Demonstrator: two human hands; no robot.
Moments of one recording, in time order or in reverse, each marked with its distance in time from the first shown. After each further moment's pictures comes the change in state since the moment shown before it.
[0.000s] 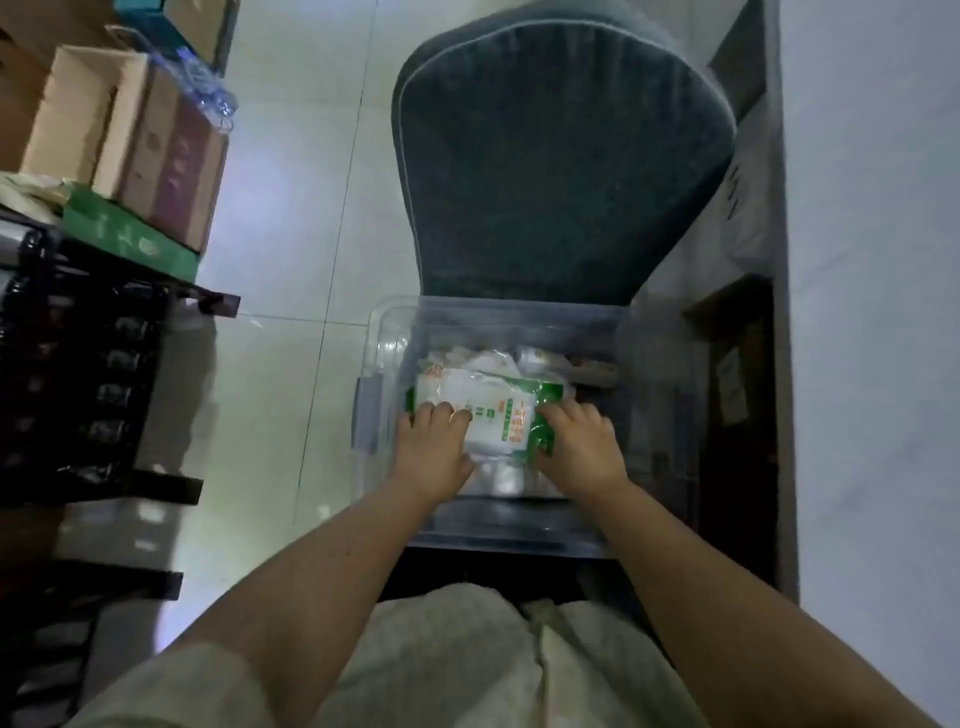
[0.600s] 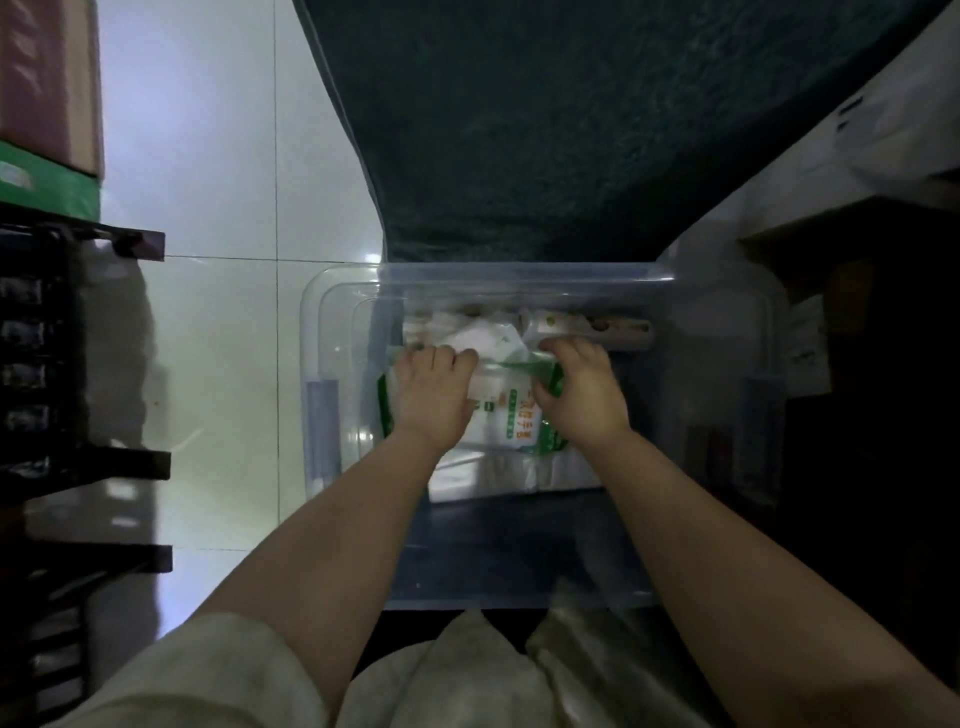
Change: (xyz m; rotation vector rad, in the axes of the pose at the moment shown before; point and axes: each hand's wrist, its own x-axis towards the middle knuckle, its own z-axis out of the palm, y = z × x) left_hand 0.137 -0.026 0.077 0.063 -0.049 0.019; right_hand 0.113 0.035 0.066 0.352 0.009 0.186
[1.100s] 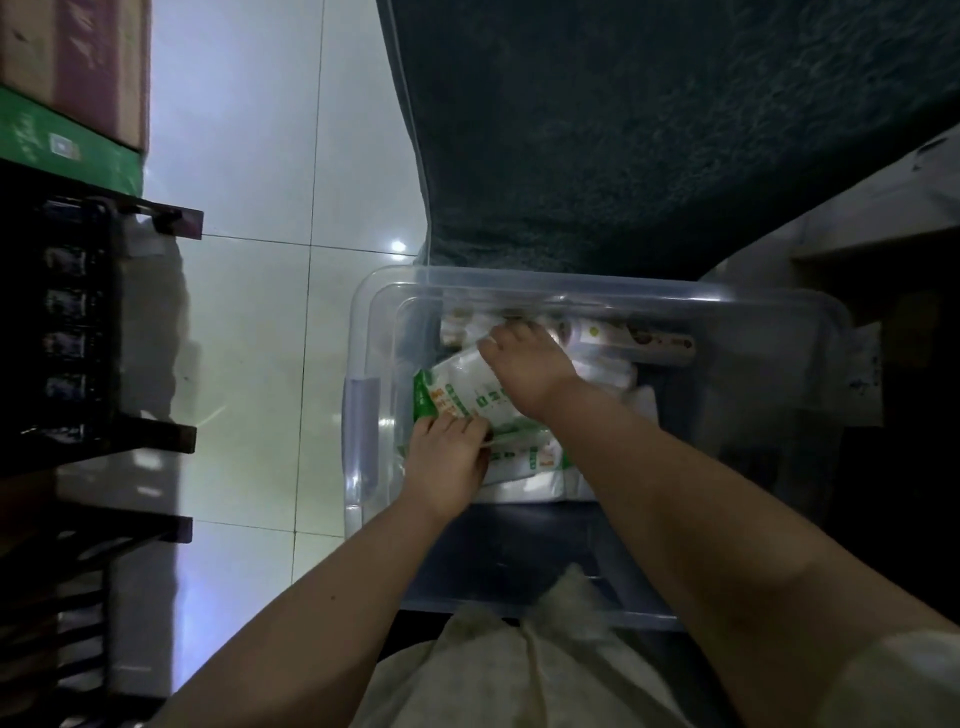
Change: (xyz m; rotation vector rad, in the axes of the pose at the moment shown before) left_hand -0.070 -0.010 0.001 -0.313 0.070 0.021; right_hand 0.064 -0.072 0.046 -0.677 -0.371 -0.495
